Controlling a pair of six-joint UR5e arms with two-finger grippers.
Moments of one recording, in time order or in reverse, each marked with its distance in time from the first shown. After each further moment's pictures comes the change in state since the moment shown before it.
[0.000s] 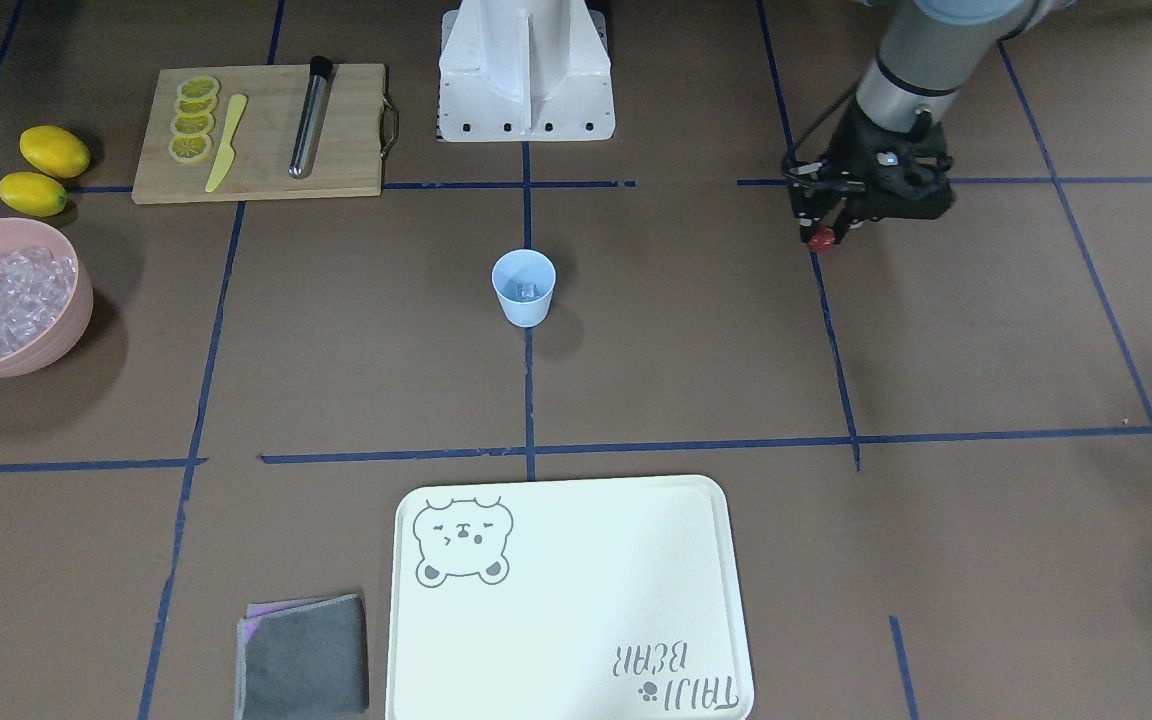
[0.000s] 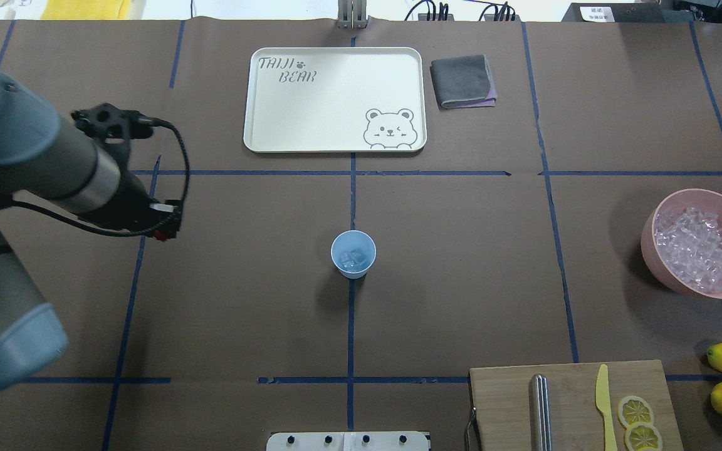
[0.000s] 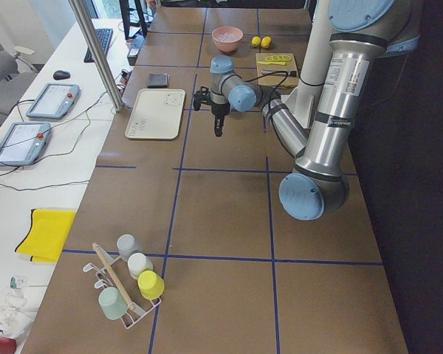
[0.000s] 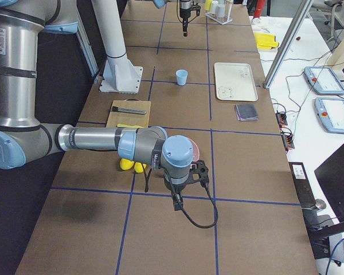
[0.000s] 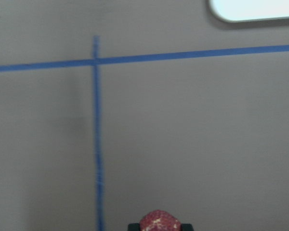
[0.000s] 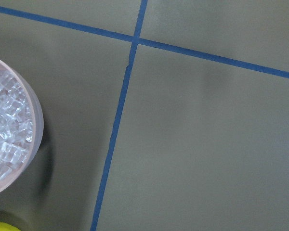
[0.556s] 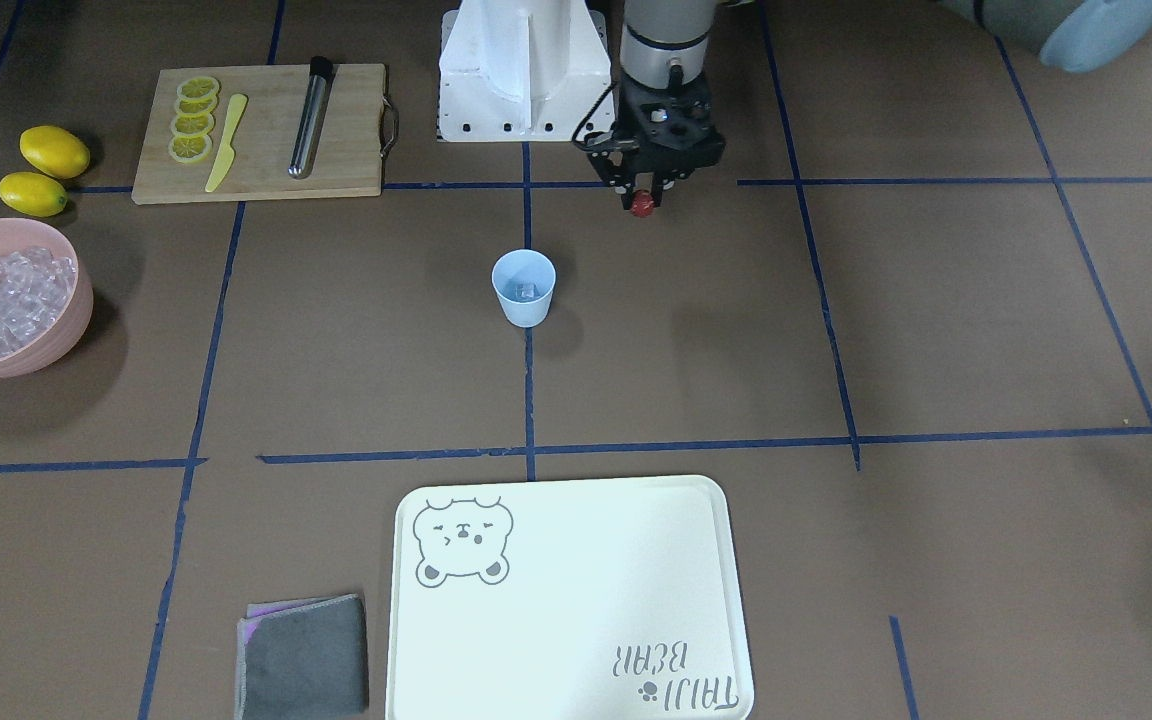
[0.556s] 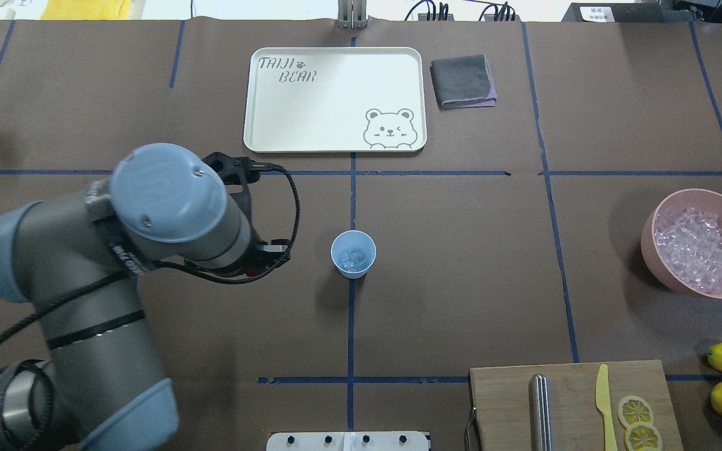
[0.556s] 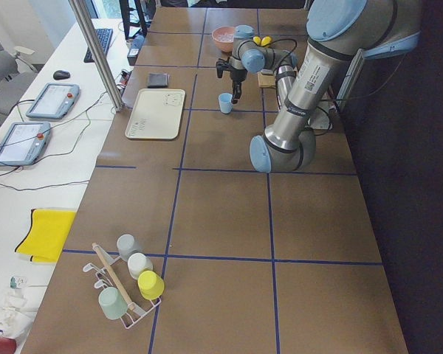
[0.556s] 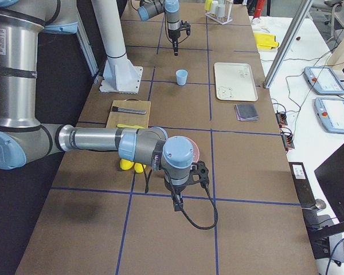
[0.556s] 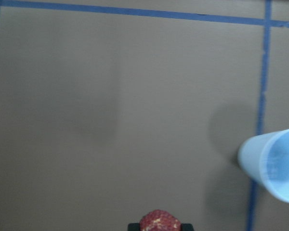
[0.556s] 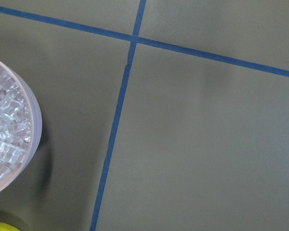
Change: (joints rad) left arm 0.215 -0.367 0.206 0.142 0.200 -0.294; right arm 0.000 0.001 -0.005 -0.001 0.000 0.001
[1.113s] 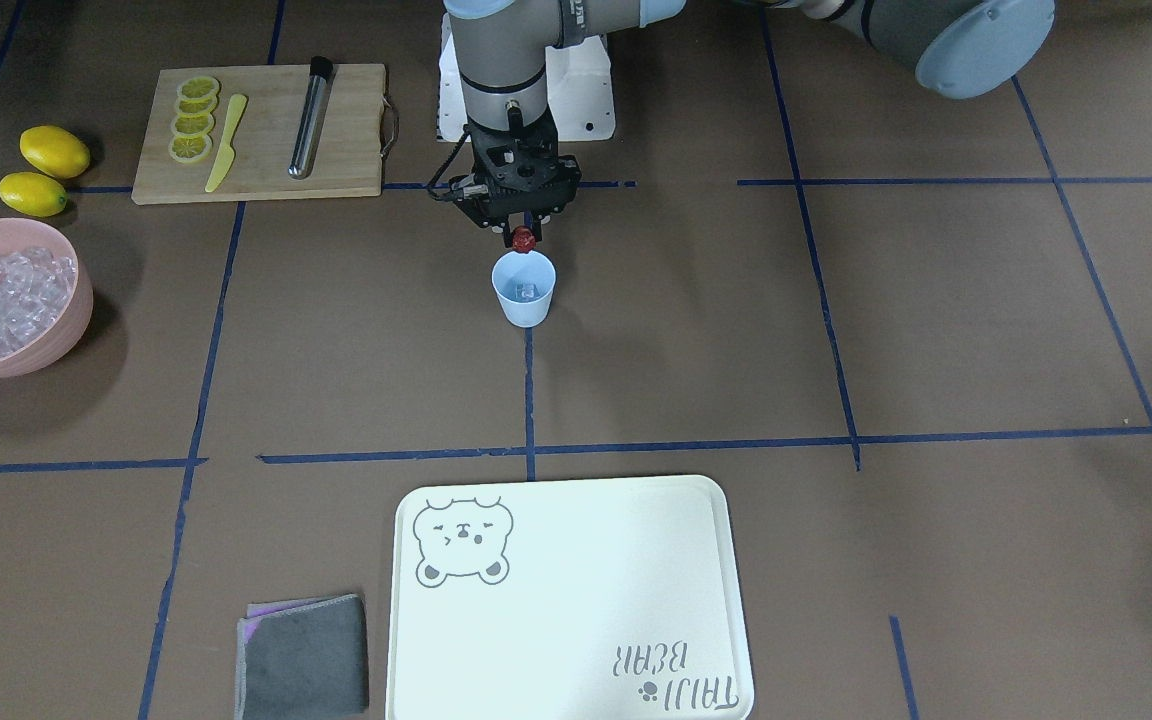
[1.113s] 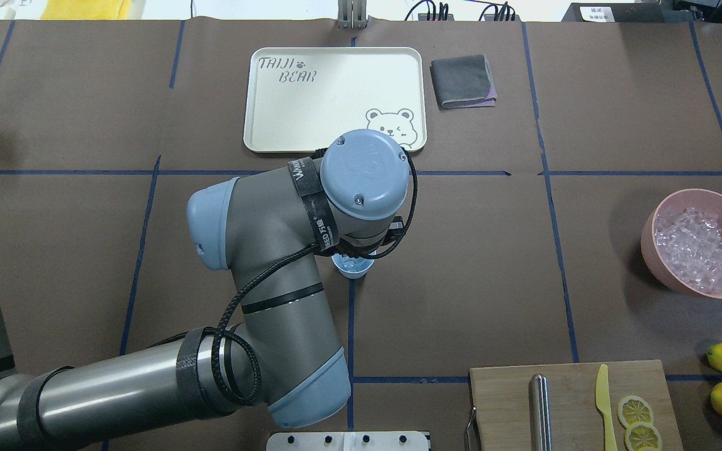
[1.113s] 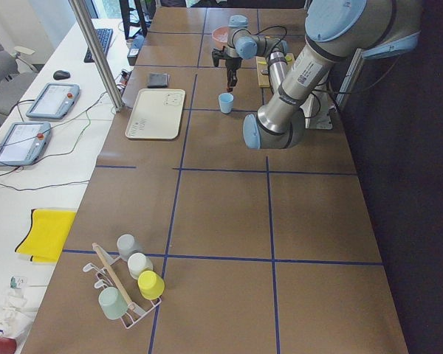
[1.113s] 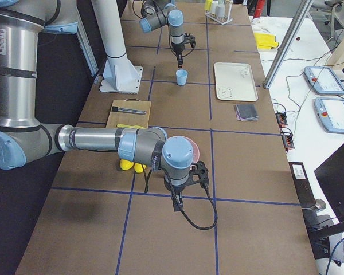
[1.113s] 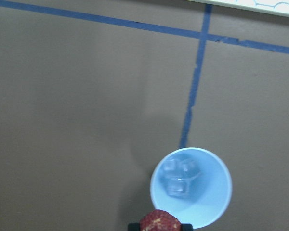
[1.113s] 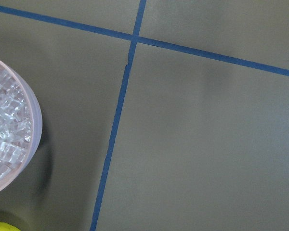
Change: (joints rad) left arm 0.011 -0.200 0.251 -0.048 0.014 -0.074; right arm 0.000 -0.002 0.000 0.000 0.001 0.000
